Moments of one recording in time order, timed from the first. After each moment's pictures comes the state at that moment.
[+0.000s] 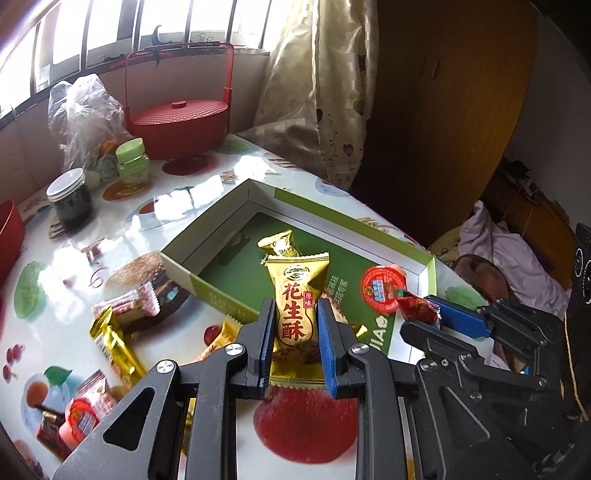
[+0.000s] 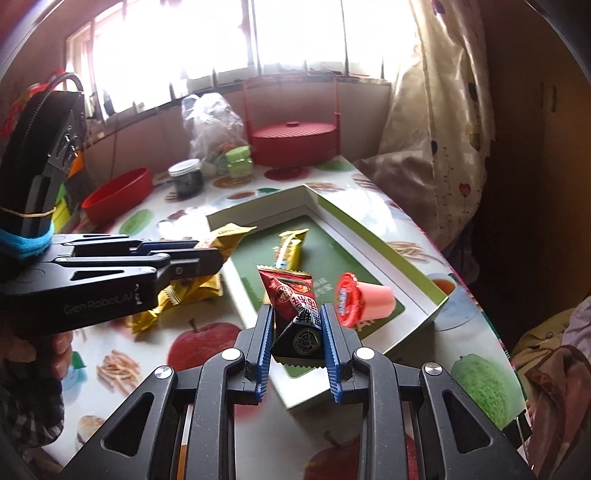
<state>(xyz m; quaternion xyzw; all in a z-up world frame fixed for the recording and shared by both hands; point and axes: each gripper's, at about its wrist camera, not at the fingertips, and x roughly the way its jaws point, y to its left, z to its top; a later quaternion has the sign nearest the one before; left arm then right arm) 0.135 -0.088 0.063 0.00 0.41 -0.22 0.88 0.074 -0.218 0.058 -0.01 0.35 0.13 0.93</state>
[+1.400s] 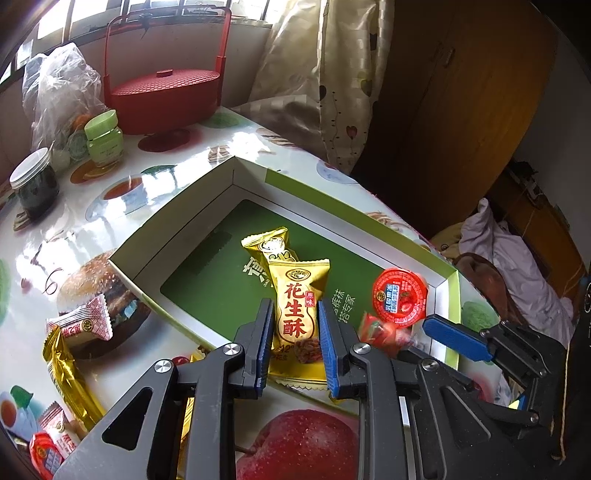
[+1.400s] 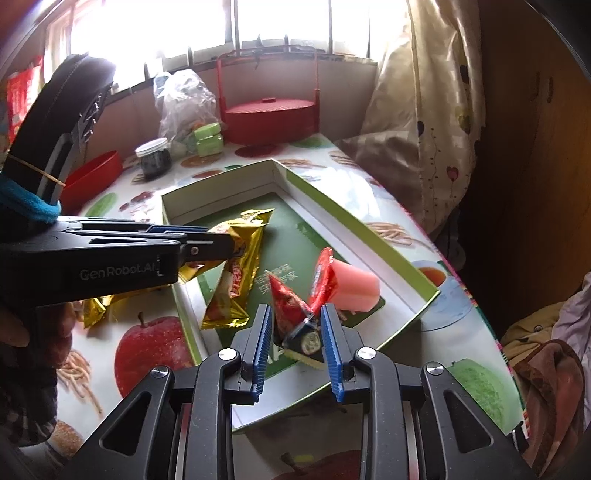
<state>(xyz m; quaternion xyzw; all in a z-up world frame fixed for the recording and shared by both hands) 0.178 -0.109 0.032 -0.01 0.45 -0.23 0.86 0.101 -0.228 0.033 -0.02 0.38 0.09 0.92</state>
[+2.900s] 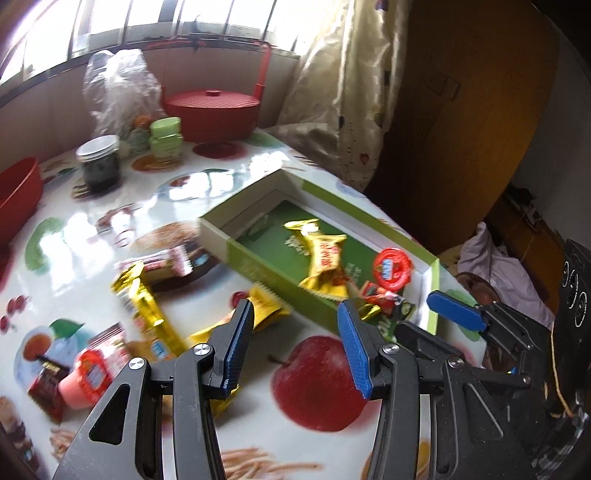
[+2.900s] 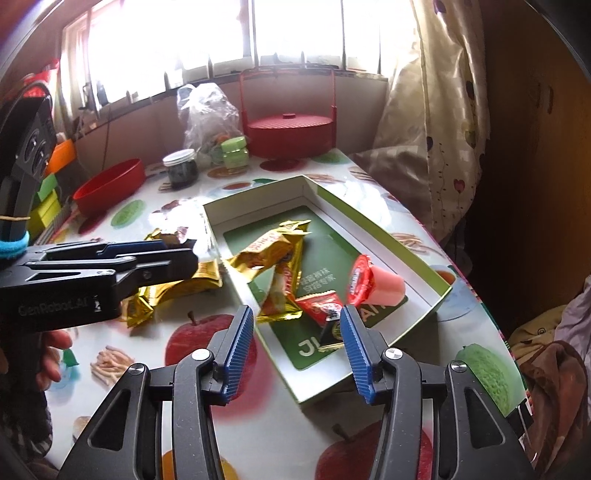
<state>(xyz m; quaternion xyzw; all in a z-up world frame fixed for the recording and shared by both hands) 0.110 -0.046 0.060 -0.05 0.41 -0.19 0.89 0.069 -0.202 0.053 -0.02 0.36 0.11 0.93</state>
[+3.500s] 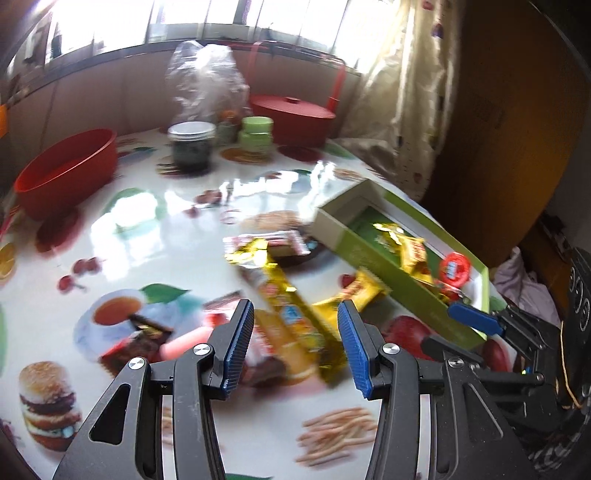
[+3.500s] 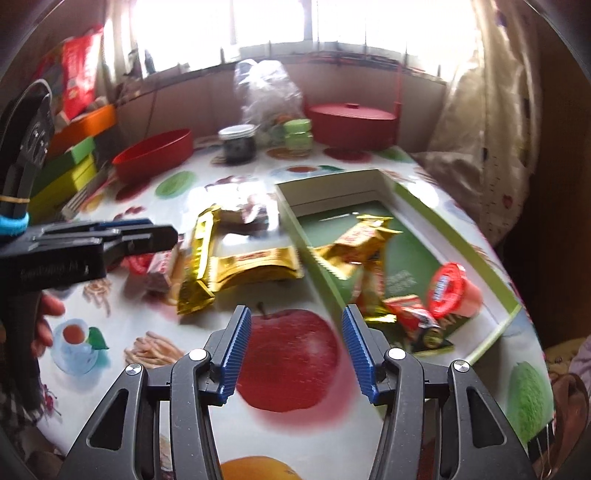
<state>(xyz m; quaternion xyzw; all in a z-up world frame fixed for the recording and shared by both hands) 0.089 0.041 0.053 -0.08 0.40 -0.11 0.91 0.070 -0.141 0.044 -0.06 0.38 0.19 0.90</state>
